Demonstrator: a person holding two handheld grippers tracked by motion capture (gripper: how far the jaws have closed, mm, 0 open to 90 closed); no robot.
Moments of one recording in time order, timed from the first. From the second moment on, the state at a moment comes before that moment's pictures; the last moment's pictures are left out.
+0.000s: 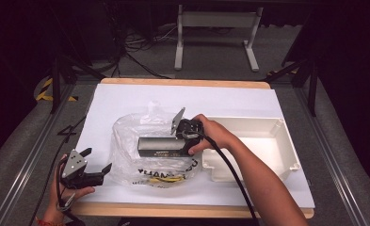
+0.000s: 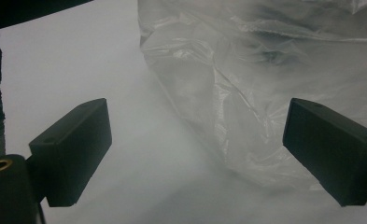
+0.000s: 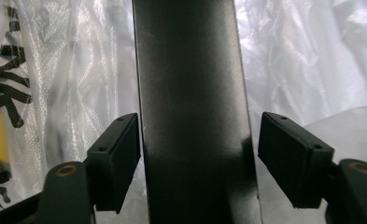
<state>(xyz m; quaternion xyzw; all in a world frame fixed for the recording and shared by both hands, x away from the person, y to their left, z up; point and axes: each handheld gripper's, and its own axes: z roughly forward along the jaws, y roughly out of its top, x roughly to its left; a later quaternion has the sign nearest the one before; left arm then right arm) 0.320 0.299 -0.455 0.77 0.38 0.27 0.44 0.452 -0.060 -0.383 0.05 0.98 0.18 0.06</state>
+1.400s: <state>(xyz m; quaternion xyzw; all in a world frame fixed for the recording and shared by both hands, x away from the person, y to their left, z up) 0.321 0.298 -0.456 0.77 0.38 0.27 0.43 0.436 -0.058 -0.353 -0.02 0.97 0.23 0.08</state>
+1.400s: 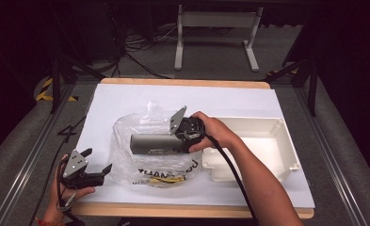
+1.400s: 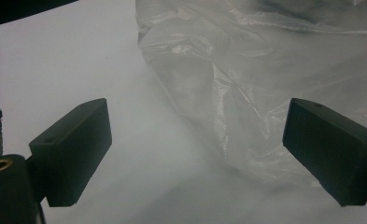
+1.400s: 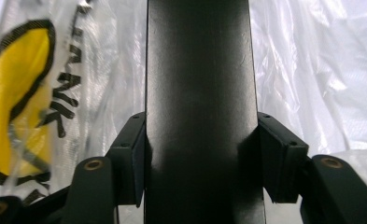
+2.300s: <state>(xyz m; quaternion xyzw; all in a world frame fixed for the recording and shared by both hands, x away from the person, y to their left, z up) 0.322 0.298 -0.457 0.78 0.38 0.27 0.43 0.419 -0.087 -0.315 -0.03 0.96 0.24 0.11</state>
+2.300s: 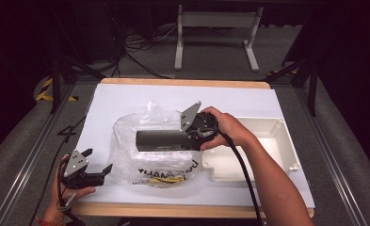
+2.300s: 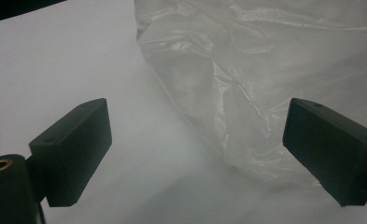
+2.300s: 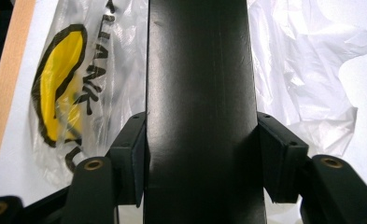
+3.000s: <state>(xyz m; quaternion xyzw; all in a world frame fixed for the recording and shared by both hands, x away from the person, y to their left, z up) 0.322 0.296 -0.457 0.78 0.38 0.27 0.42 0.408 -0.144 -0.296 -0.02 0.96 0.26 0.12</state>
